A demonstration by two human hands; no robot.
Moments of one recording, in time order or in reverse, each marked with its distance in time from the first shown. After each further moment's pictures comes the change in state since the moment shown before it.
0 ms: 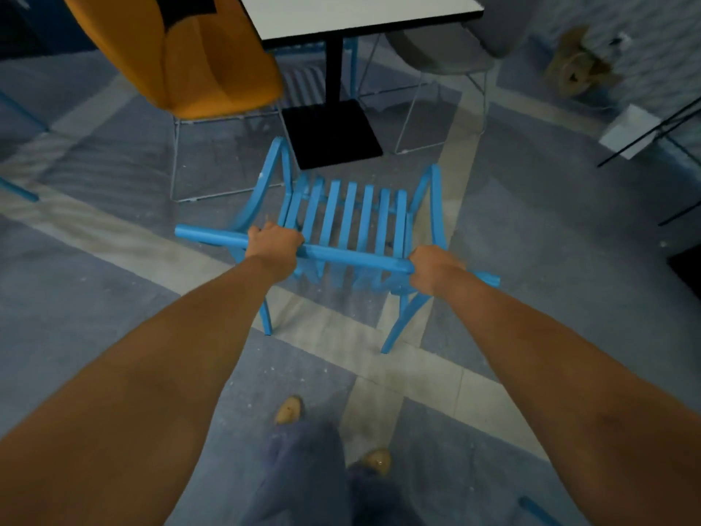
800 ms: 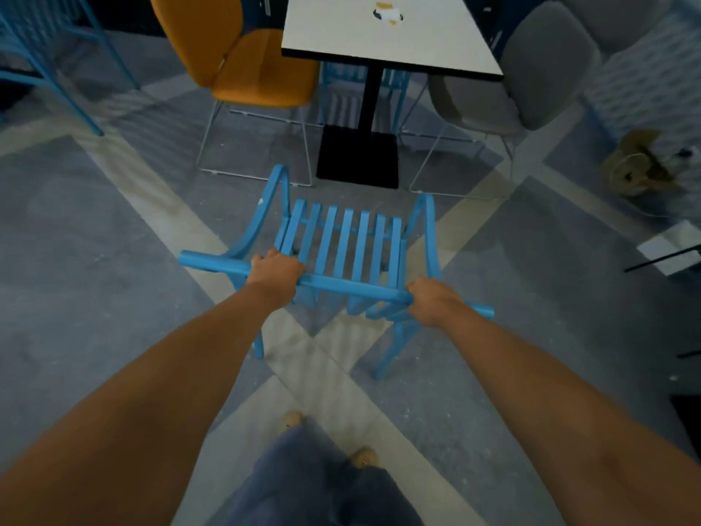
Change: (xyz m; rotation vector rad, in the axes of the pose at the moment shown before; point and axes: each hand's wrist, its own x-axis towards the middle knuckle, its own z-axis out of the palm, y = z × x) left_hand -0.038 0.312 -0.007 -0.129 -0.053 -0.313; right_hand 0.010 0.297 -0.032 -0.210 -0.058 -0.278
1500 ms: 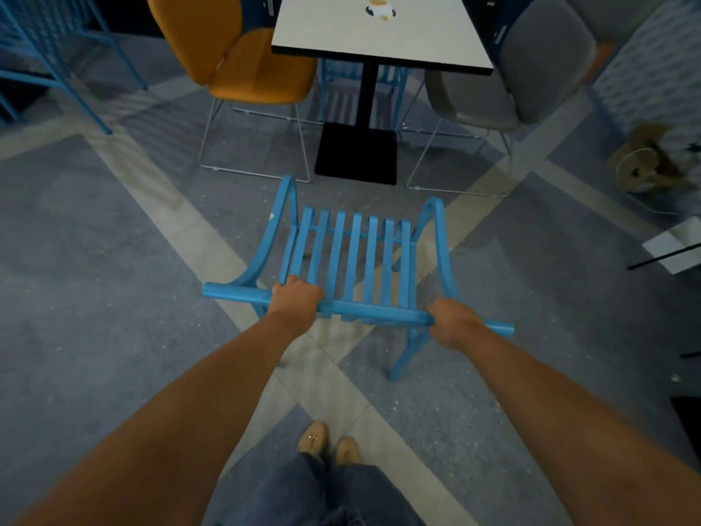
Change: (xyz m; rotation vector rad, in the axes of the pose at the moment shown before) left_hand -0.039 0.105 0.024 -0.020 -0.018 0.024; right_hand -0.041 0.101 0.029 -0.042 -0.015 0.025
